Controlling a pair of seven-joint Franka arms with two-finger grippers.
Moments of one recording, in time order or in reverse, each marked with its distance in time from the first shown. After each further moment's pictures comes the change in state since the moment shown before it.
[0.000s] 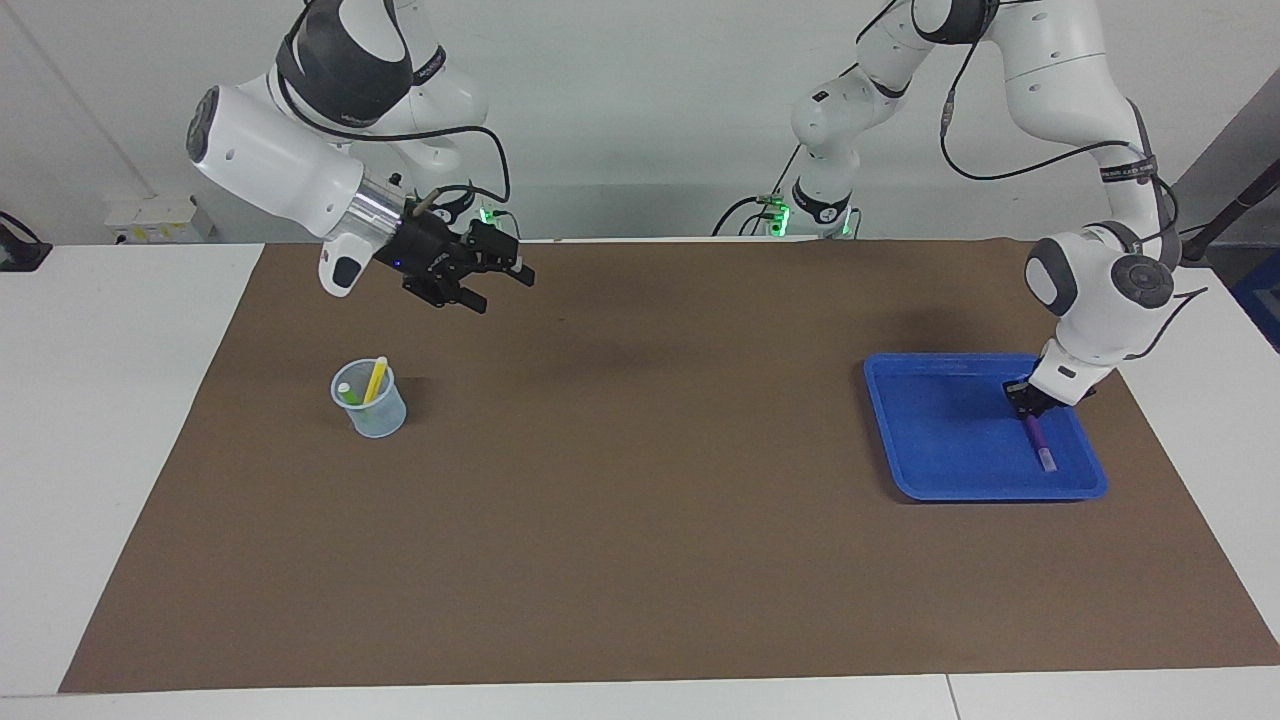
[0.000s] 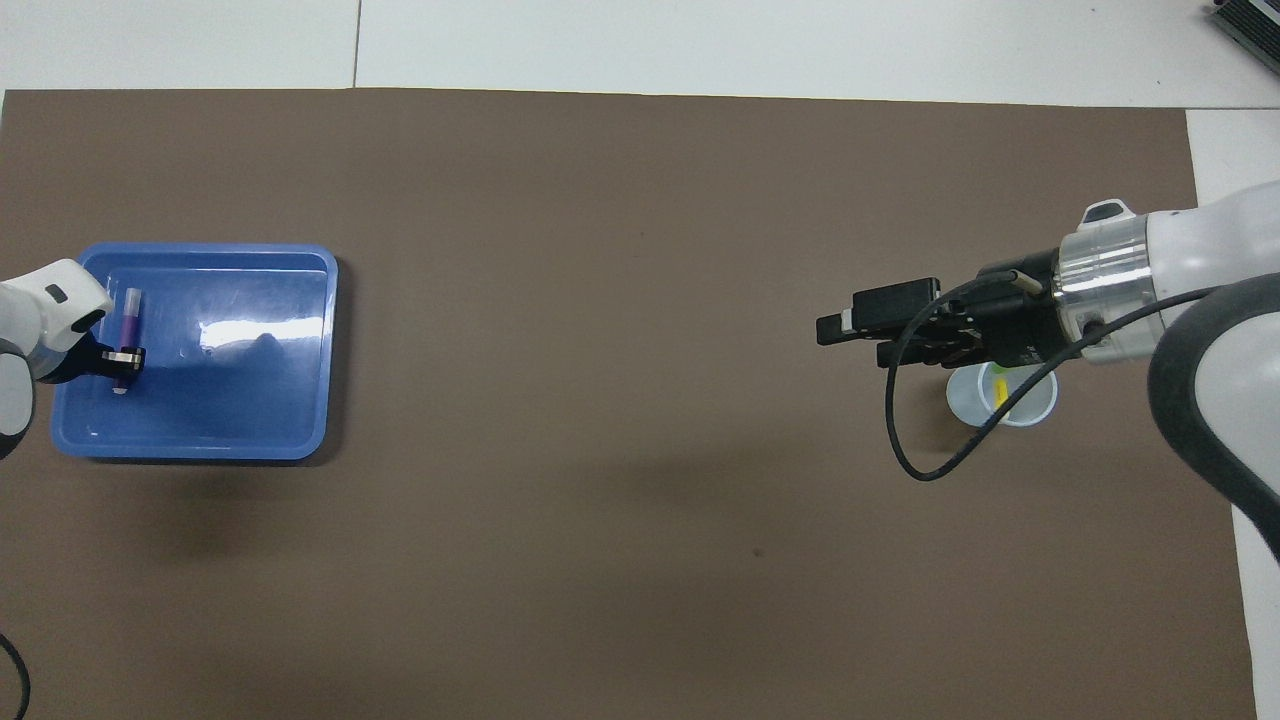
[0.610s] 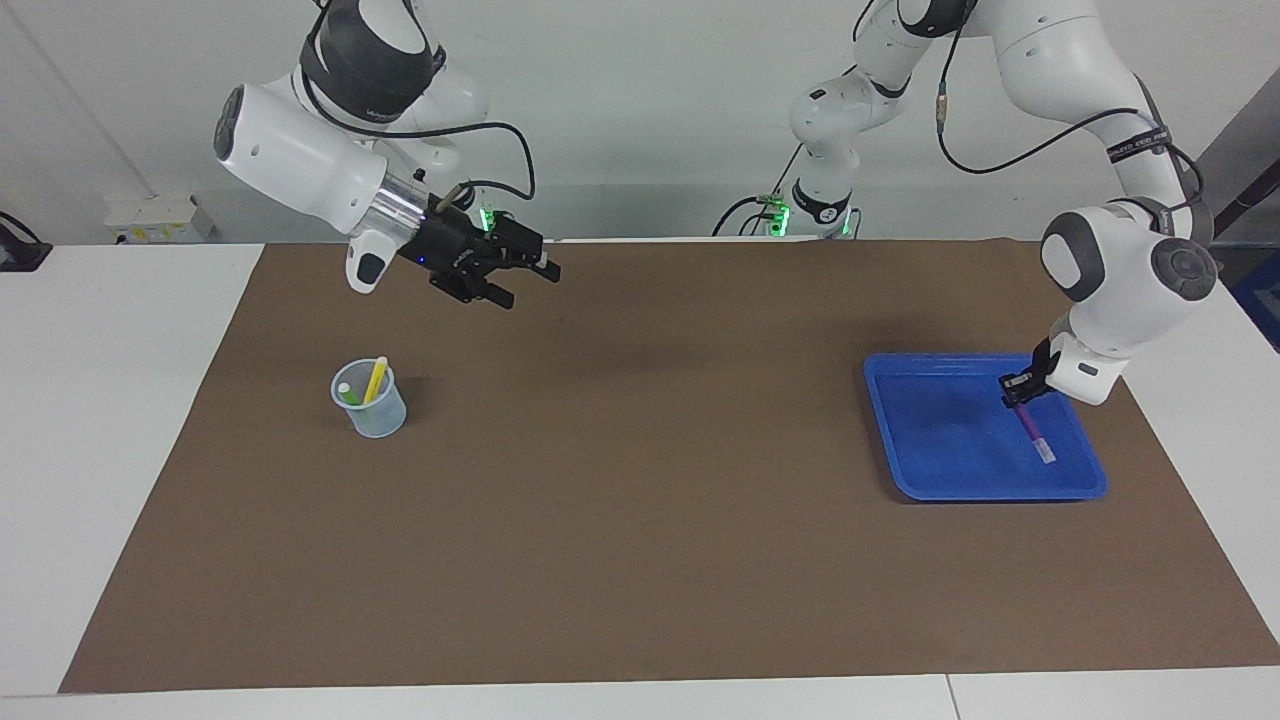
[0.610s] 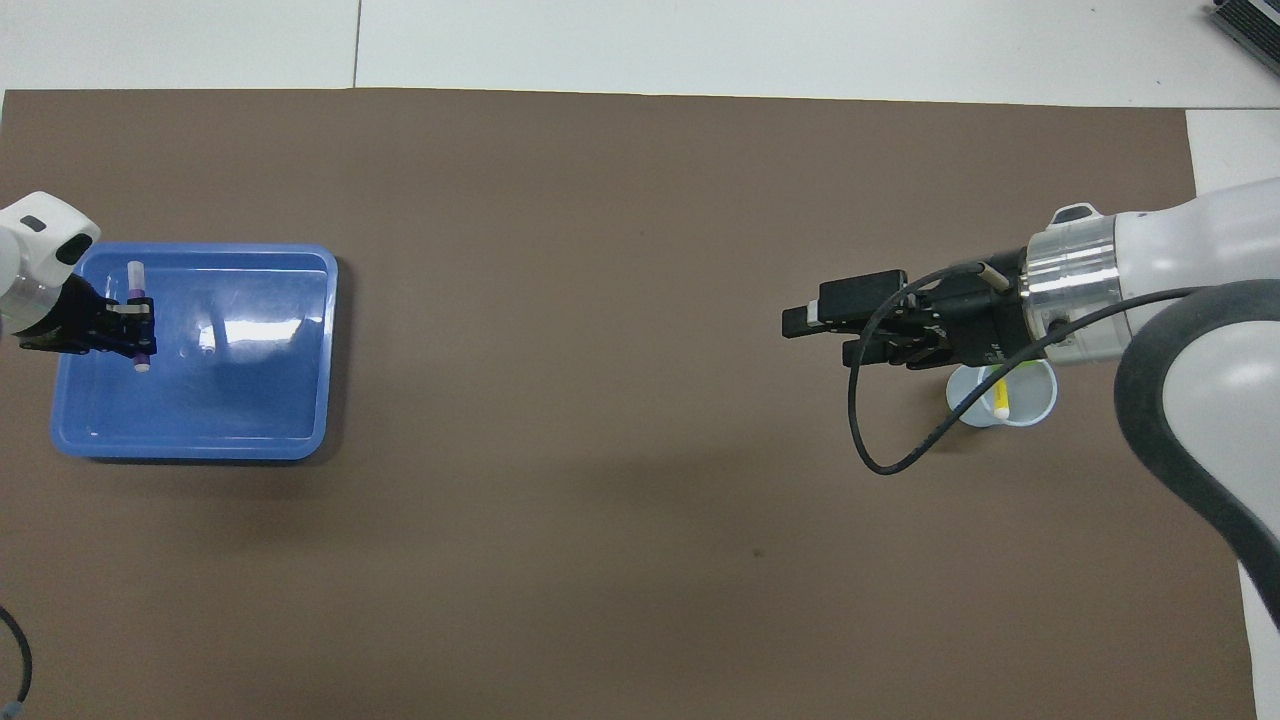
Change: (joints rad) left arm -0.093 -0.057 -0.022 0.197 -0.222 -0.366 -0.253; right arm 0.040 0.000 0.002 -0.002 0.037 0.032 0.047
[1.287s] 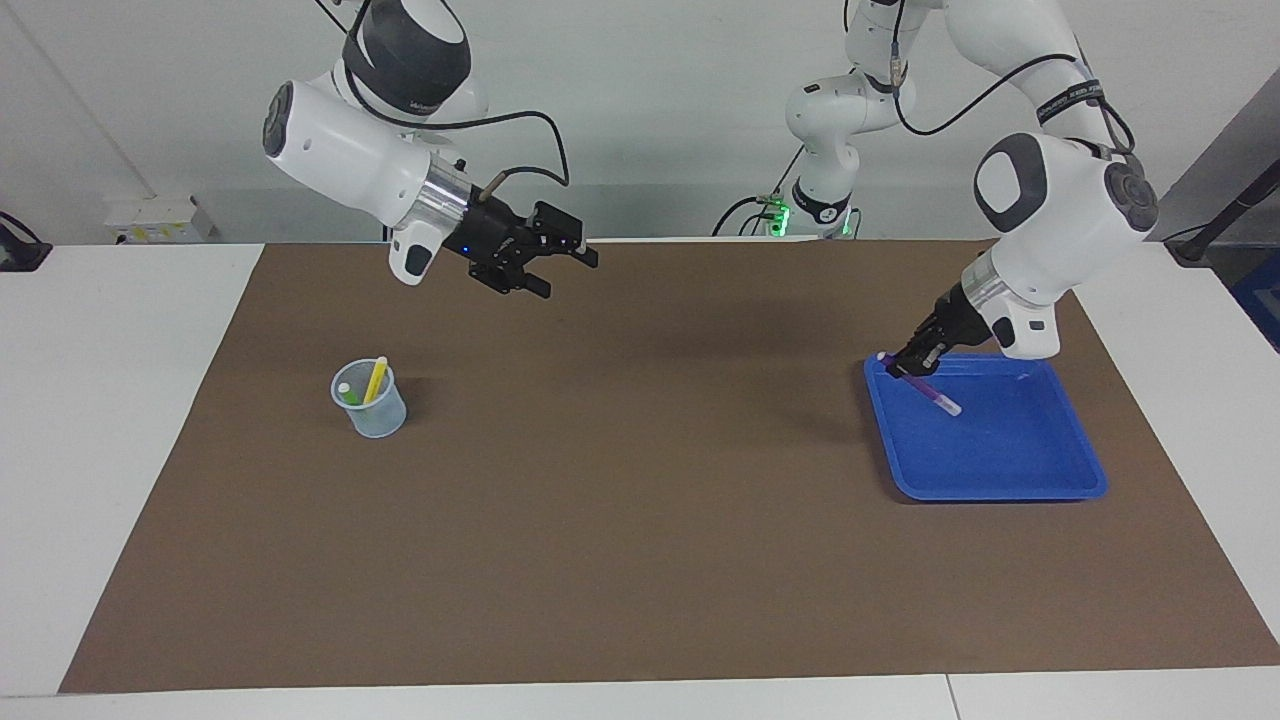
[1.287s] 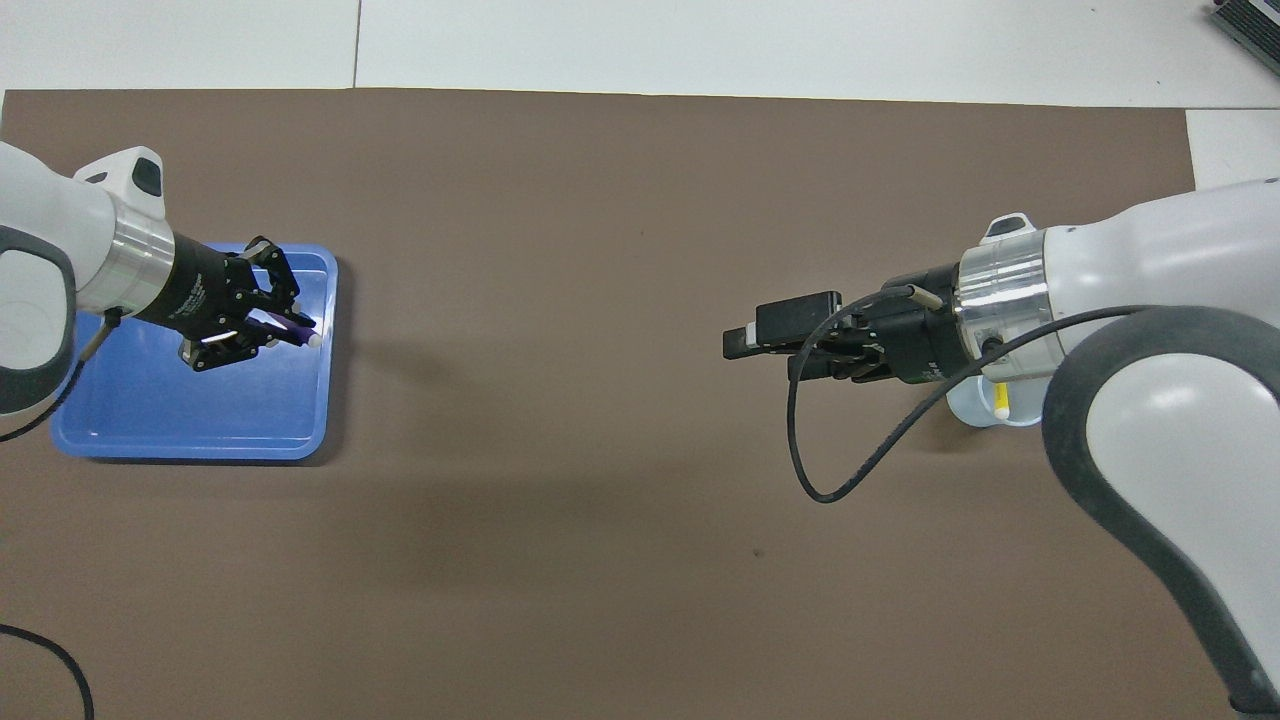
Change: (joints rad) left arm -0.229 -0.132 -0.014 0.015 -0.361 -0.103 -0.883; right arm 0.084 0.000 0.001 -0.004 0.037 0.048 0.011
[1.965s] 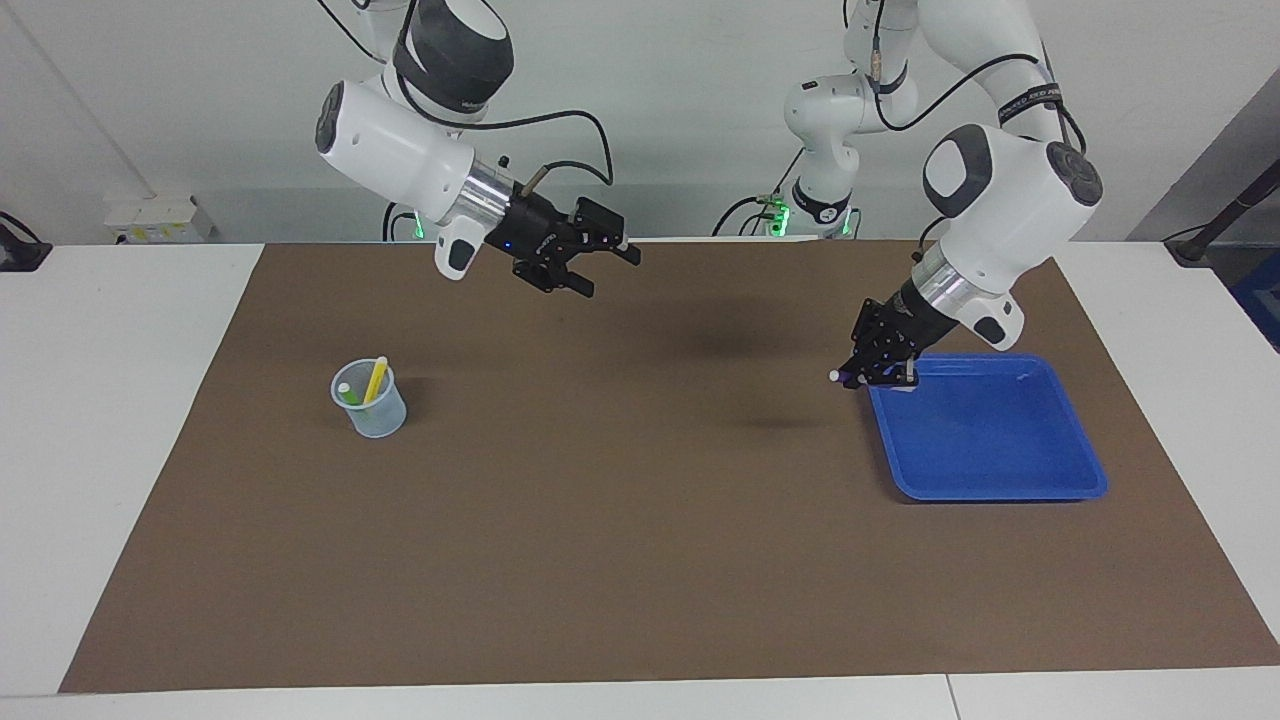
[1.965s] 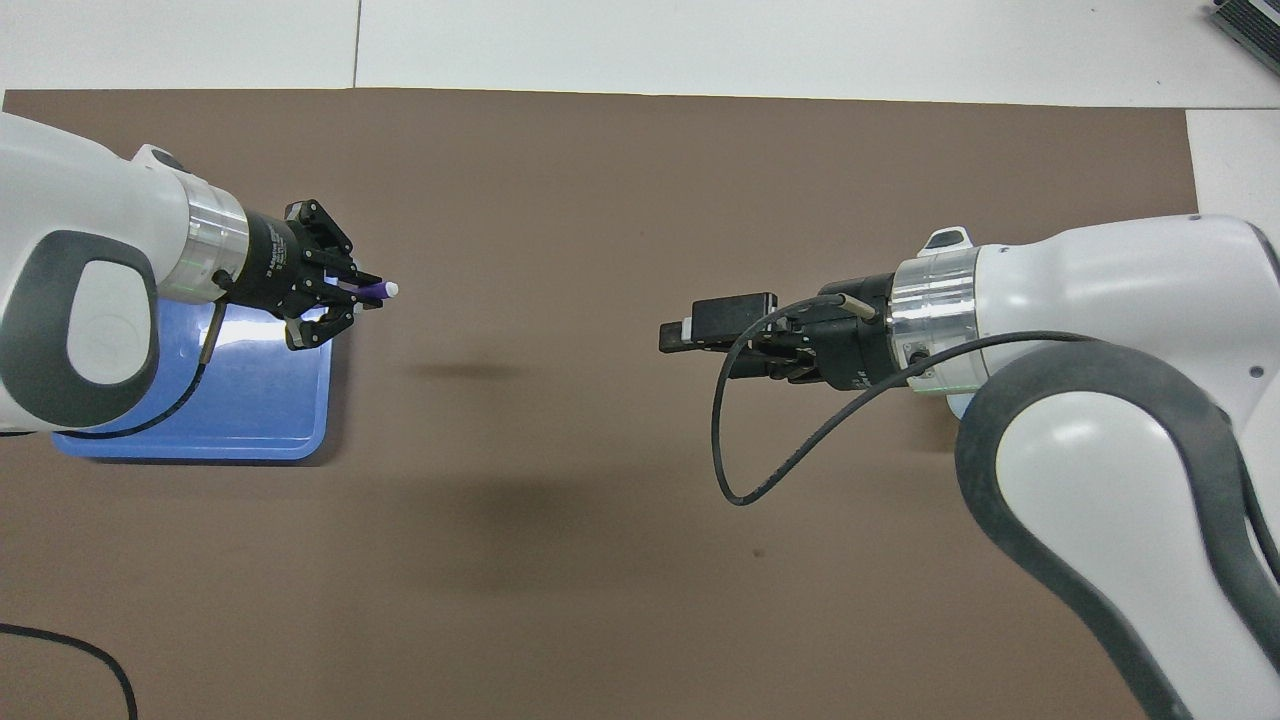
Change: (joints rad) left arm -0.108 -0.004 -0.004 0.000 -0.051 0.161 -0.669; right arm 0.083 0.000 0.000 -0.029 0.075 0.133 0.015
